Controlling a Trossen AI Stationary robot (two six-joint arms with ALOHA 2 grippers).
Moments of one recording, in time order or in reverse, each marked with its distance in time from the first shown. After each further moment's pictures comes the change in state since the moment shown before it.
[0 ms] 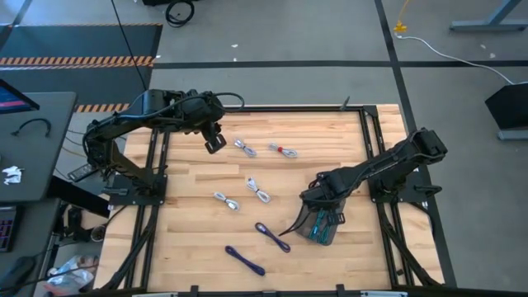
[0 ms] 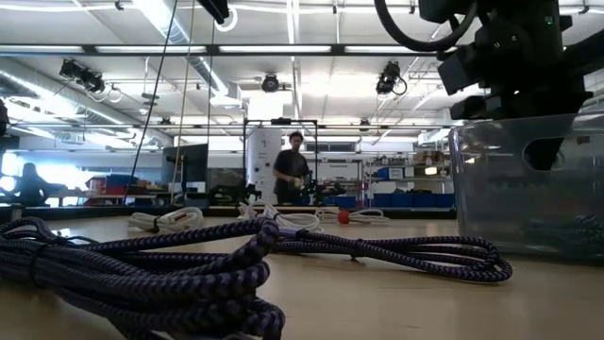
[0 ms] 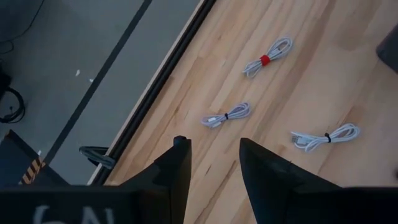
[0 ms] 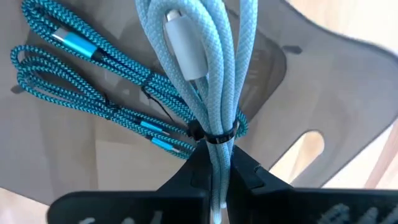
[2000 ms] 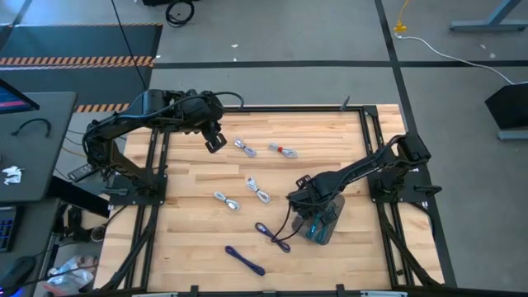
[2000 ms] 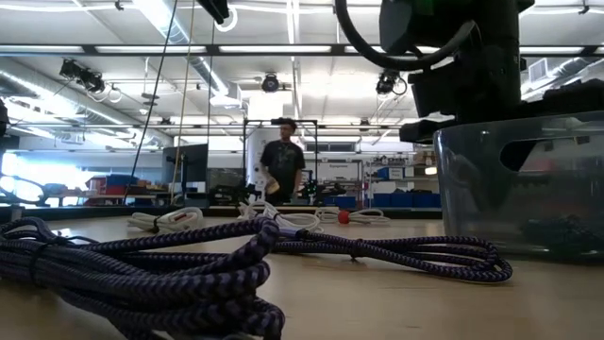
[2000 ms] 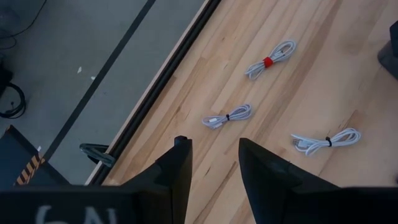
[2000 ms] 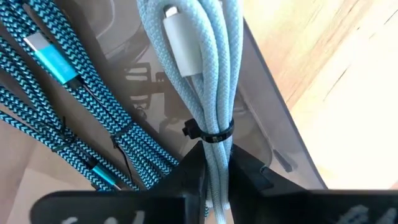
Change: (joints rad) left arm 0.000 -0.001 0.000 -0.001 -0.012 -0.025; right arm -0.040 0.162 0.042 0.166 0.035 -0.419
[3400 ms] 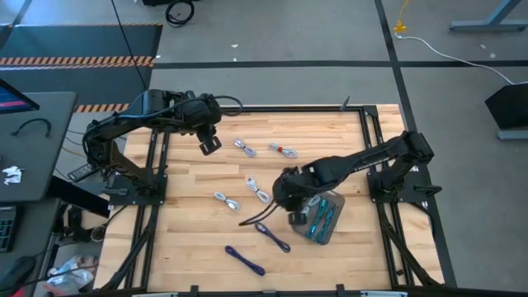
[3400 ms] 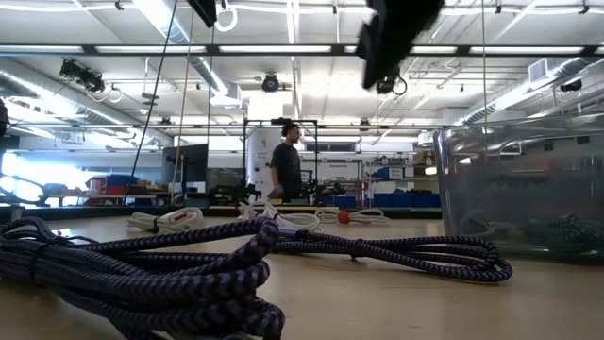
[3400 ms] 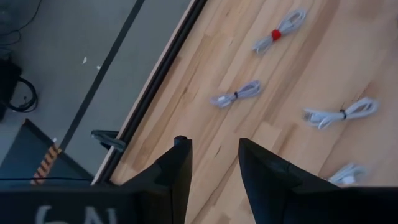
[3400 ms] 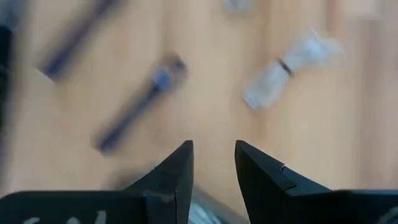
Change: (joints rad) left arm 0.000 0.000 0.000 -0.091 0.001 0.036; right arm -0.021 -0.036 0.348 0.082 -0.040 0.445
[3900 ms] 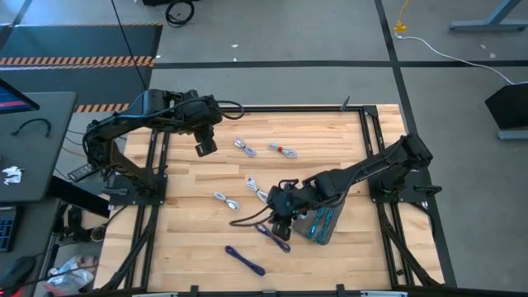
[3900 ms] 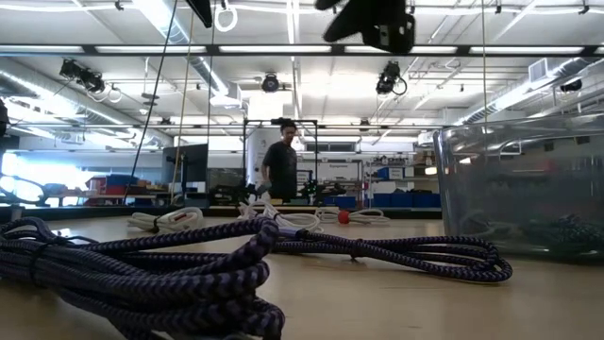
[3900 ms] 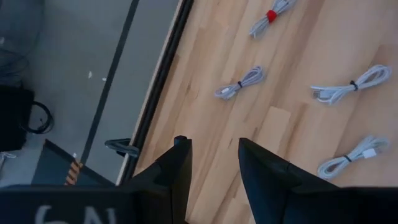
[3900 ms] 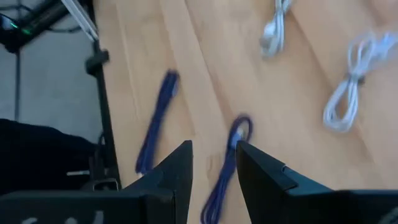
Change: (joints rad) left arm 0.000 0.000 0.000 -0.017 0.012 0.156; right arm 0.098 0.033 0.007 0.224 0.065 0.534
